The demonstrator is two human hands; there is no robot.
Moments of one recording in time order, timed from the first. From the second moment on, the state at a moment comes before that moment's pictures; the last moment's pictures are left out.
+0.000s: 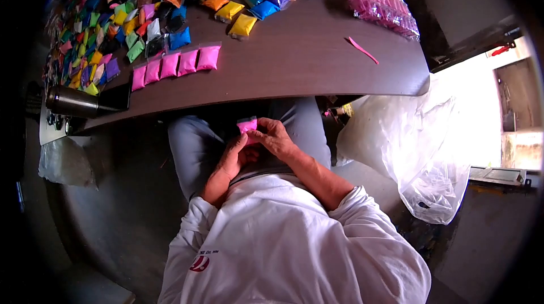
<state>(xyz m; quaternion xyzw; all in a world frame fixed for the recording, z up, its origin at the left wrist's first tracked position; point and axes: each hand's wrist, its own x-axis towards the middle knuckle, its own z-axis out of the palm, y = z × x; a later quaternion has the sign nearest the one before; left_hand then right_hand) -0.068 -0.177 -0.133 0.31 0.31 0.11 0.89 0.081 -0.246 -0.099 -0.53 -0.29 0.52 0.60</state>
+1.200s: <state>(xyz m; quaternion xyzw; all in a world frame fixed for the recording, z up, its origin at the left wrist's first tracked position) -0.066 -0.182 -0.122 0.41 0.35 0.10 0.84 0.096 -0.250 -0.089 -0.60 -0.32 0.58 0.44</state>
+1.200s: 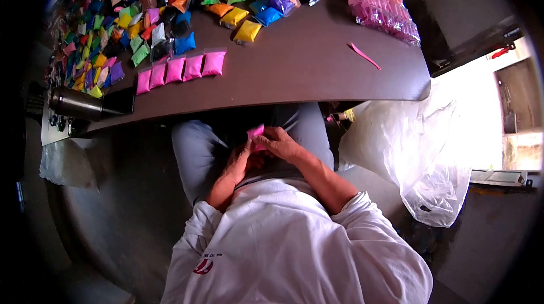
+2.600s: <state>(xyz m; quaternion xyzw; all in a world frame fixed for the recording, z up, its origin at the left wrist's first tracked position) -0.072 -0.179 -0.133 0.31 0.33 0.07 0.89 0.164 -0.117 0.023 -0.75 -0.52 0.13 0.39</state>
